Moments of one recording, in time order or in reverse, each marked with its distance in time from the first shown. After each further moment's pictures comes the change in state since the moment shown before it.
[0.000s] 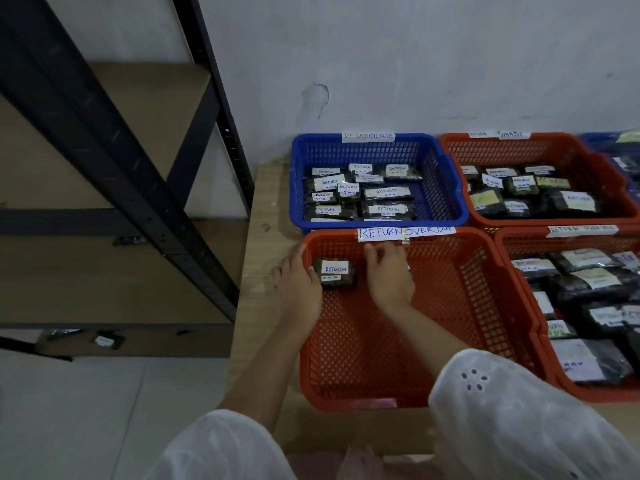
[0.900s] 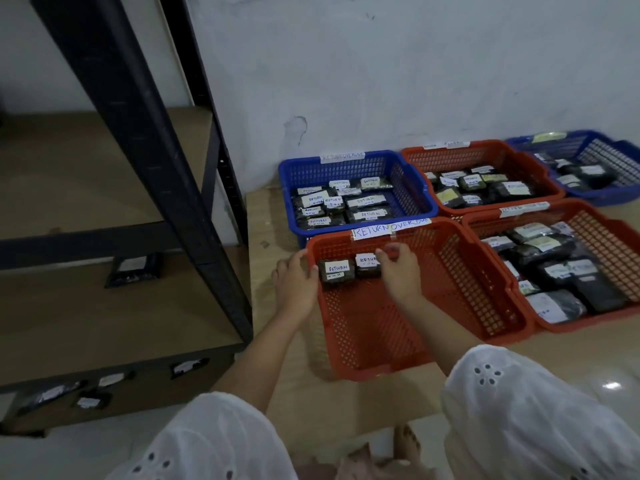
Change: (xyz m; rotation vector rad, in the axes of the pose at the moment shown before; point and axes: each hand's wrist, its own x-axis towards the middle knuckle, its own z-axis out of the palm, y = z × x) left_hand 0.001 -0.017 -0.043 -0.148 -0.172 0.072; right_hand -0.052 -0.011 -0.031 0.304 0.111 0.142
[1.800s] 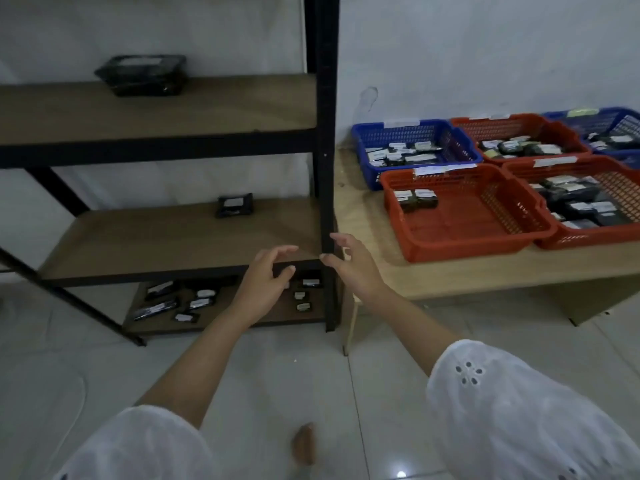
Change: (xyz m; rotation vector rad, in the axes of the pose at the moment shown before) left_hand -0.223 -0.147 -0.240 -0.052 -0.110 0.250; right_hand -0.321 -0.048 0.088 0.135 -0.413 -0.272
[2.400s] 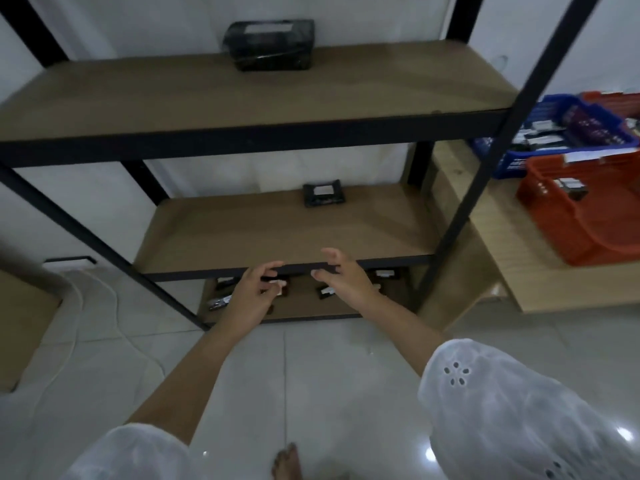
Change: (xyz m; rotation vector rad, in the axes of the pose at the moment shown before) left_hand 0.005 -0.220 -0.238 -0.036 0.019 -0.203; right_hand 0.057 -0.069 0.307 -0.015 -0.242 0.157
